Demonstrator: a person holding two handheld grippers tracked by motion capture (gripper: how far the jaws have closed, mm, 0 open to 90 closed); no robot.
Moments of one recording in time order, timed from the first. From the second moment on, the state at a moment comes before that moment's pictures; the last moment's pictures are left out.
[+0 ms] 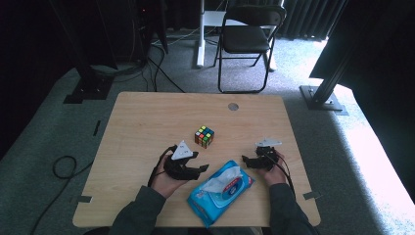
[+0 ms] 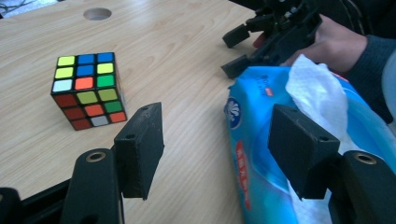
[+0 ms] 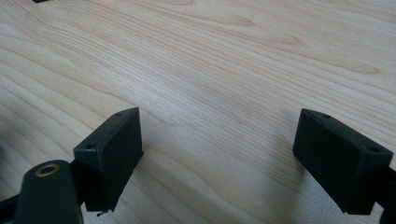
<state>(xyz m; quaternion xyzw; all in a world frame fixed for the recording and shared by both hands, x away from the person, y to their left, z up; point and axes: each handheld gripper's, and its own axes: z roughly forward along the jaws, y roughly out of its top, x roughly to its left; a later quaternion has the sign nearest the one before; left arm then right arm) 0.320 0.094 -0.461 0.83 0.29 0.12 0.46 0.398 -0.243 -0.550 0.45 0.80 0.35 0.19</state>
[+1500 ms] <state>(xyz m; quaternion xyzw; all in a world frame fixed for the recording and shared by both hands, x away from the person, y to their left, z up) 0.296 0.053 -0.484 0.86 0.22 0.05 0.46 0.398 -0.243 -0.550 0.45 0.80 0.35 0.19</state>
